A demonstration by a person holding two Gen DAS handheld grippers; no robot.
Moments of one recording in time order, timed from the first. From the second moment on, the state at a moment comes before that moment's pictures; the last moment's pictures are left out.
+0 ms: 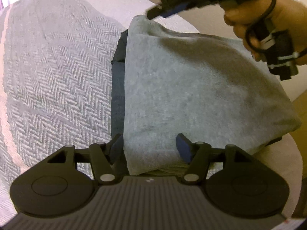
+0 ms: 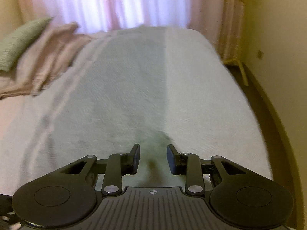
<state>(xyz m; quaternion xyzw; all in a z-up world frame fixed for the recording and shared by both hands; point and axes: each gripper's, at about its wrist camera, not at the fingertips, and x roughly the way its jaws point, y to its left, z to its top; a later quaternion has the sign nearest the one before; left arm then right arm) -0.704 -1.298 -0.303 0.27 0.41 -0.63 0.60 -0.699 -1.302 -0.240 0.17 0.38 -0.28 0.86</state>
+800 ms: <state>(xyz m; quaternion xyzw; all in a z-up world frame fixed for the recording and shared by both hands) -0.718 -1.278 -0.300 0.24 0.37 -0.64 0.63 -0.603 -1.366 -0.328 0.20 0.48 -0.27 0.81</state>
